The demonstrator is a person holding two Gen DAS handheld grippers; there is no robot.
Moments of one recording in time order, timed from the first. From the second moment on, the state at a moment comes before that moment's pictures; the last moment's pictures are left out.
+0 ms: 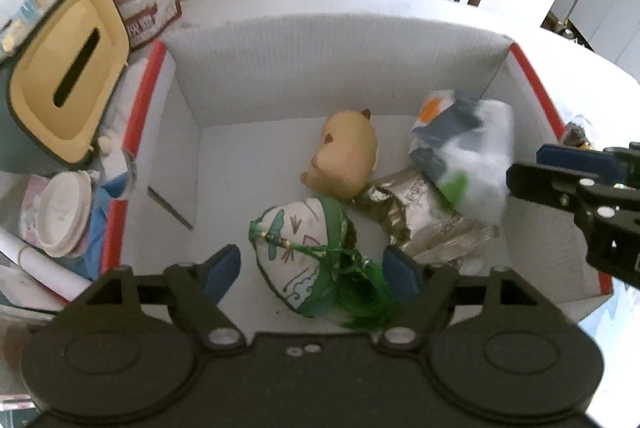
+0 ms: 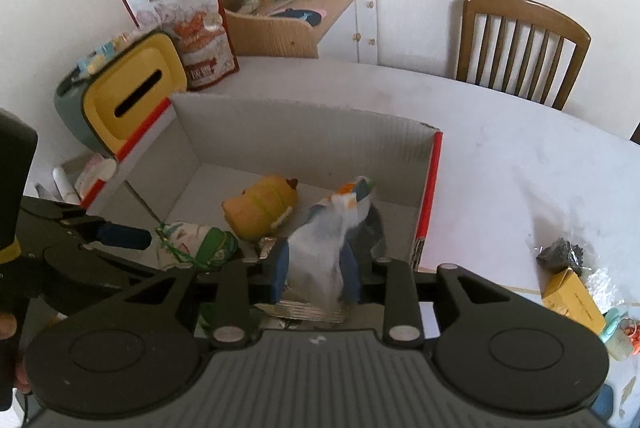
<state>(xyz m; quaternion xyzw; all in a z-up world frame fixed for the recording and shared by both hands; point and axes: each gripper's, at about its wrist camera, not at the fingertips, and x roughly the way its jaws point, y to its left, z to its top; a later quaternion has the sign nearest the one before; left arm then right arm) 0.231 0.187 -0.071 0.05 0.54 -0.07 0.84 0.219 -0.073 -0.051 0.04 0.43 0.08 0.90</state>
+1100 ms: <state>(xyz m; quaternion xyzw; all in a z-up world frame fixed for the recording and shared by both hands) 0.150 0.053 -0.004 0.05 0.46 -0.12 0.88 0.089 -0.214 0.005 0.07 0.35 0.13 0.93</state>
